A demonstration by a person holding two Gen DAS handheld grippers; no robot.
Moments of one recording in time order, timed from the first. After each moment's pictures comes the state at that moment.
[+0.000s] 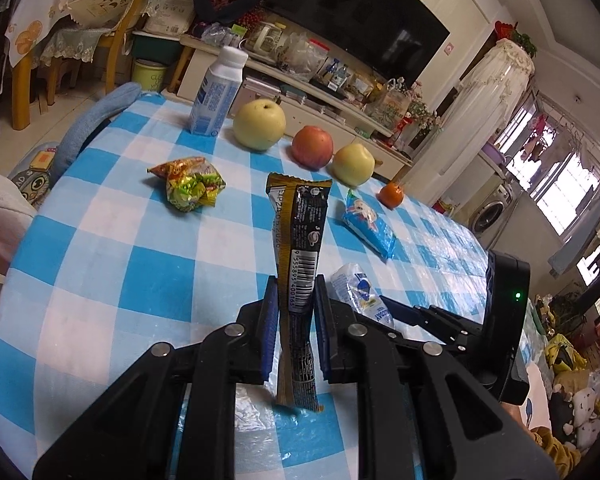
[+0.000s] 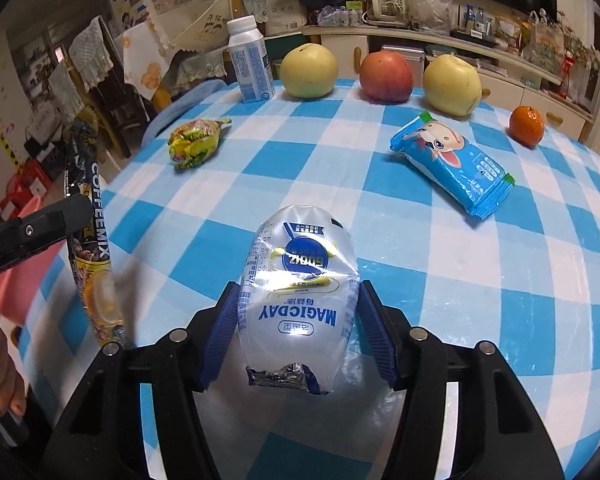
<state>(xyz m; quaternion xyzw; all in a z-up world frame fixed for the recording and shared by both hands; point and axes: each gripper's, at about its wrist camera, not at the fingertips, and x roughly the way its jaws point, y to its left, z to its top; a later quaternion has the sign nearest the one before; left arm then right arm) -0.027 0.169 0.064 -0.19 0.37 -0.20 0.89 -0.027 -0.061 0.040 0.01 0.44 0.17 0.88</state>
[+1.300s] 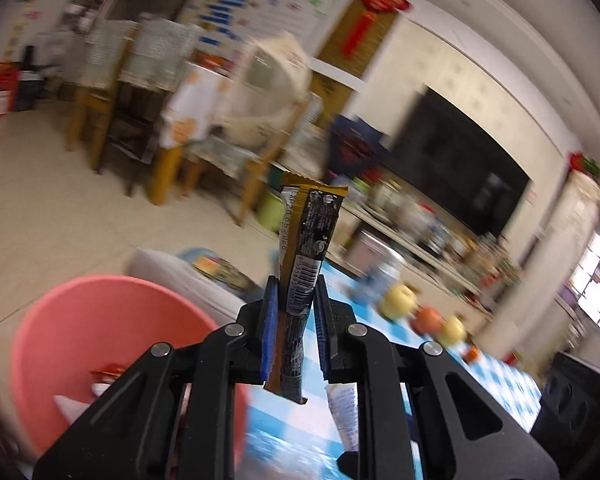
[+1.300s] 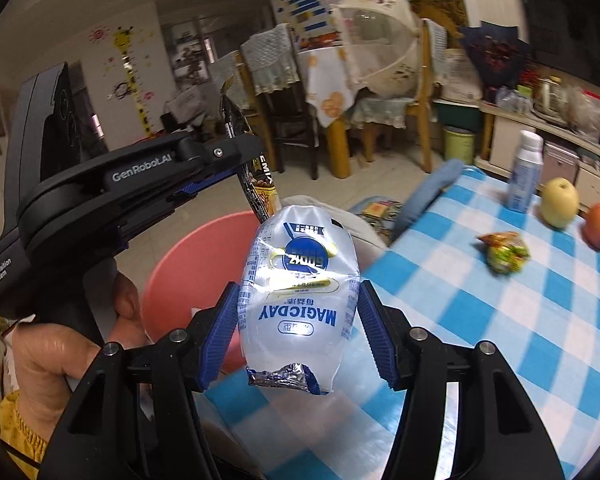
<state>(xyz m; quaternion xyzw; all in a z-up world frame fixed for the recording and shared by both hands) -0.150 0.358 0.141 -0.26 0.15 0.08 0.95 -0.135 0.189 0.149 -0.03 0.32 0.42 0.85</state>
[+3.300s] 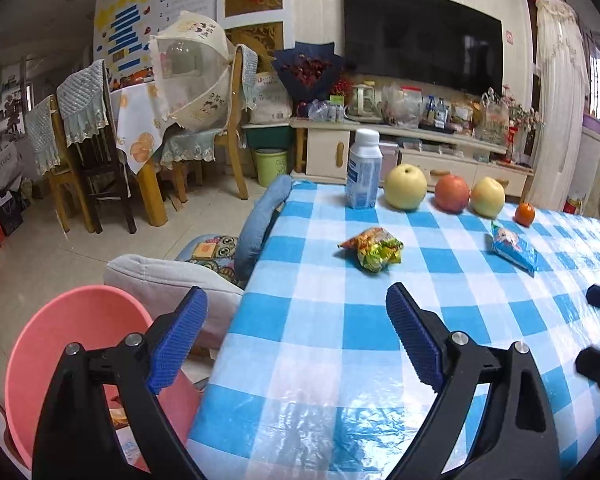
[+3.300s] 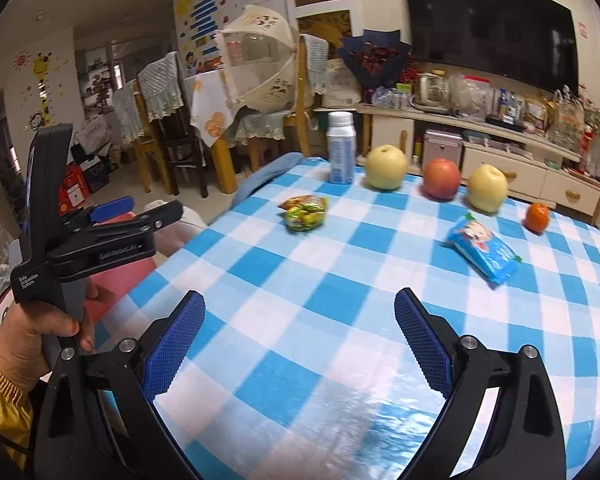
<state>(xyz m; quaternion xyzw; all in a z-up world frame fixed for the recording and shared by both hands) -0.078 0.220 0.092 0.00 0.28 0.05 0.96 -0.121 -0.015 0.117 -0.01 0.31 0.24 0.92</state>
